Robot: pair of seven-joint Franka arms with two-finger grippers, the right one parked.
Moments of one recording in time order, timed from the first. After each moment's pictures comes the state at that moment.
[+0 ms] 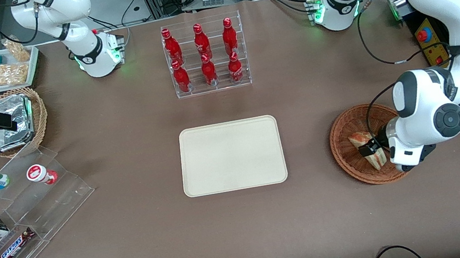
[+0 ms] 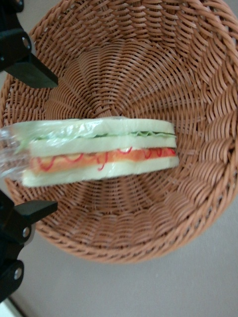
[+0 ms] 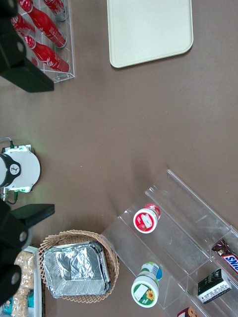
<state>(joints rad) 0.05 0.52 -0.17 -1.74 -0.01 2.04 -0.62</state>
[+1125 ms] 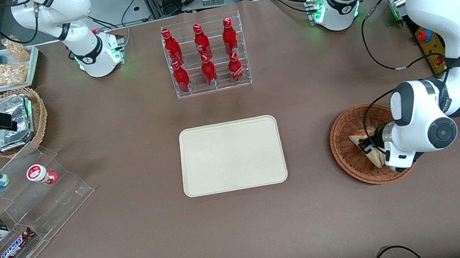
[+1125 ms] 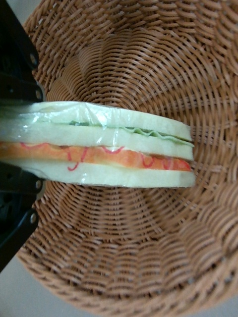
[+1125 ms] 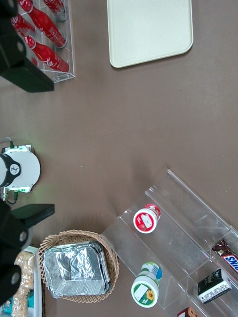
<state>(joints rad) 0.06 0.58 -0.18 -1.72 -0.01 2.00 -0.62</state>
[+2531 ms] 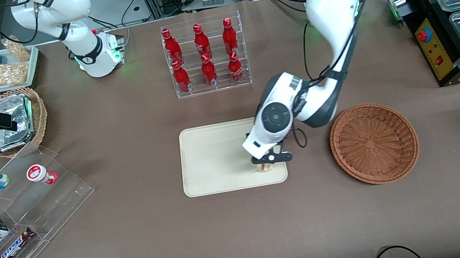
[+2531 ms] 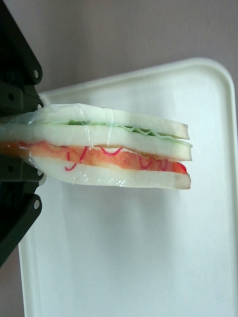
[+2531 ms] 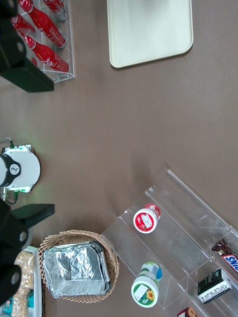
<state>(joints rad) -0.49 0.72 -0.20 -1.49 -0.01 2.08 -0.58</state>
